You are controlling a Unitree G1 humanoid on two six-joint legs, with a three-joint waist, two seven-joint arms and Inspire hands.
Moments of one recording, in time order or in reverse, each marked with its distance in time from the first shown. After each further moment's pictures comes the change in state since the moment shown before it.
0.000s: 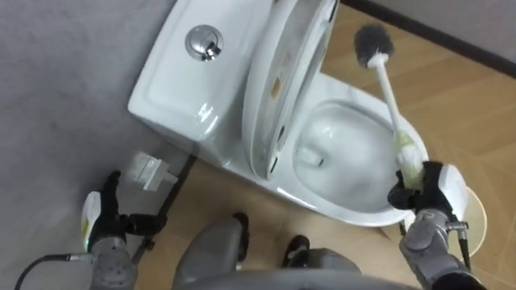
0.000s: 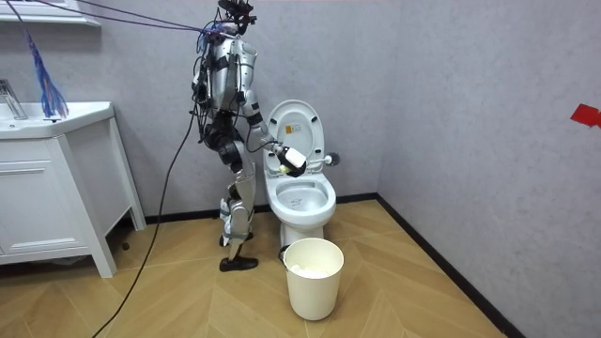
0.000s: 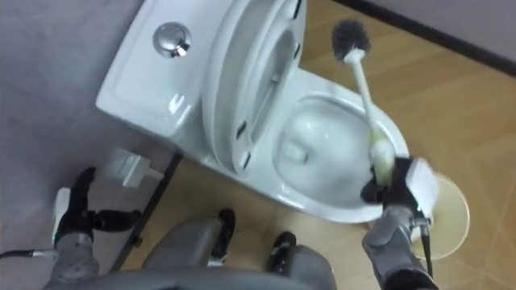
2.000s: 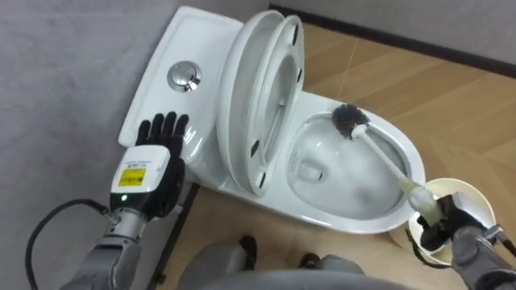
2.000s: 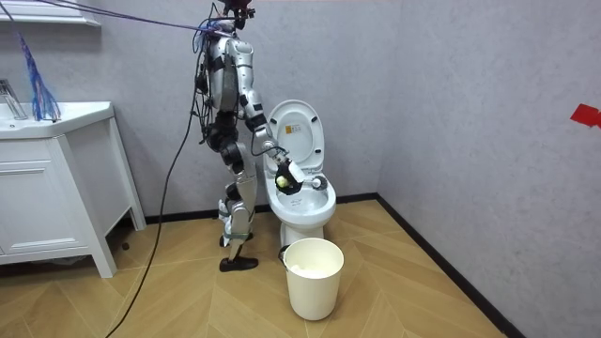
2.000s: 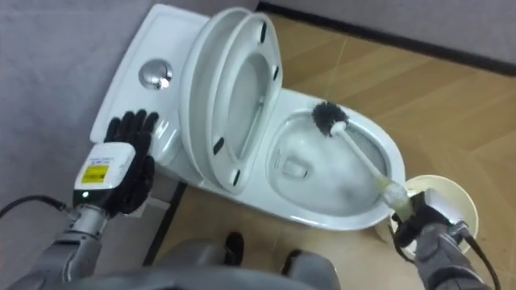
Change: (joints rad) left arm -0.051 0.216 -0.272 -0.169 0.664 -0.019 0.023; right arm -0.165 -0.162 0.011 0.278 -0.466 0.082 0.337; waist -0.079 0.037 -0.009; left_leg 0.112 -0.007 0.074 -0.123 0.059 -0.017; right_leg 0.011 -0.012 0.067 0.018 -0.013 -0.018
